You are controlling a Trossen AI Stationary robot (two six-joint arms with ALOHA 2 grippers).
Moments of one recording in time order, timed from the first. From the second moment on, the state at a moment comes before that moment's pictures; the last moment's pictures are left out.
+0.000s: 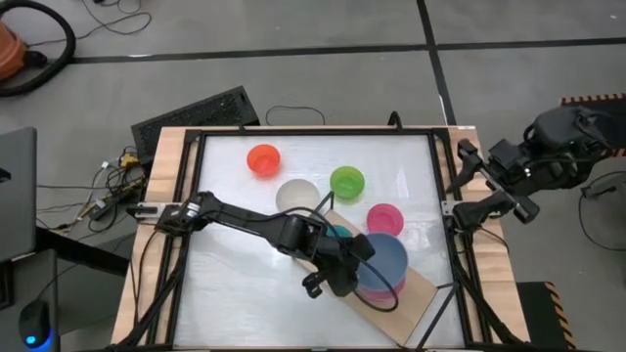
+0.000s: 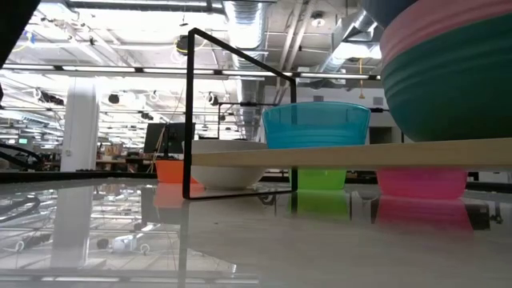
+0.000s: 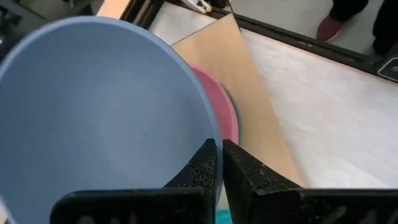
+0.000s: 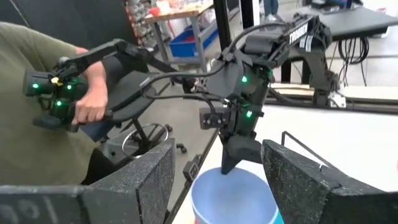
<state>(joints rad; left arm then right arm) -0.30 2.21 2.31 -0.91 0.06 0.76 0.29 0.93 1.73 -1.04 -0.20 0.18</state>
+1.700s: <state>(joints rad) -0.30 2.21 2.26 -0.79 -0.02 0.86 0.29 0.93 1.73 -1.10 -0.21 0.18</state>
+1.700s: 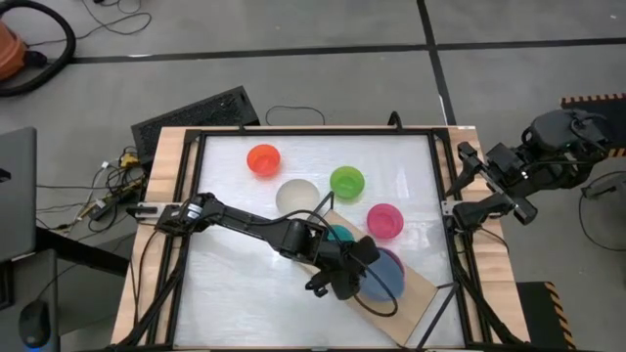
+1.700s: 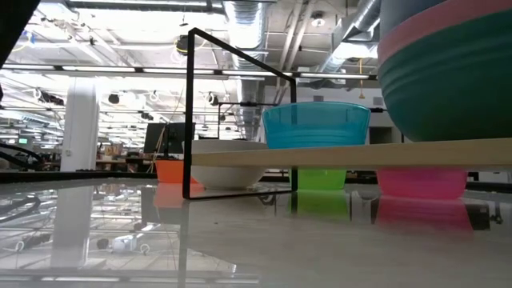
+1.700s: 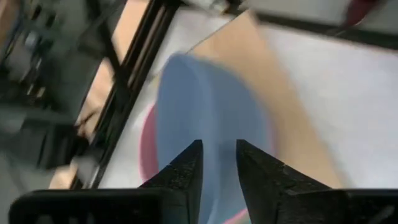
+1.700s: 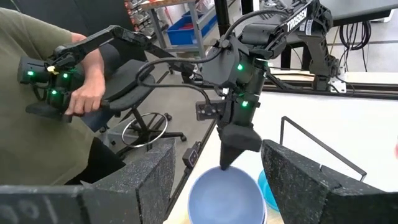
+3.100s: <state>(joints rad) -0.39 2.19 1.96 -0.32 -0.47 0.01 0.29 0.93 1.73 -1.15 -0.18 0.15</state>
